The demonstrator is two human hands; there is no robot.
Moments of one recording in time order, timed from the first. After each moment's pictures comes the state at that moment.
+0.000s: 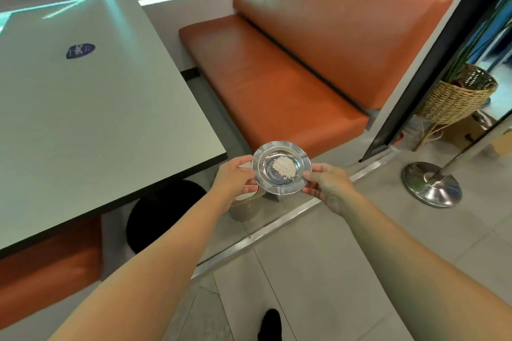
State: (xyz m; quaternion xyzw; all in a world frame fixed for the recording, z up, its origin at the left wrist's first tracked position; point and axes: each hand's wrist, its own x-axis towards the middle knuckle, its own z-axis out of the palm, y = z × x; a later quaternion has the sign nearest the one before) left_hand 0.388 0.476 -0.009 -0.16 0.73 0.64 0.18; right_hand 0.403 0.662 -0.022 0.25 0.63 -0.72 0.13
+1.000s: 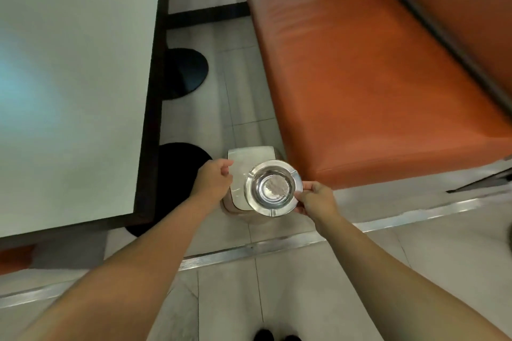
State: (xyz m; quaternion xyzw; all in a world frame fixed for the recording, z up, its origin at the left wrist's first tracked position) left_hand 0.201 0.436 -0.261 -0.28 0.88 0.38 0.09; right_hand 0.175 0.630 -0.299 0.23 0.69 -0.62 0.27
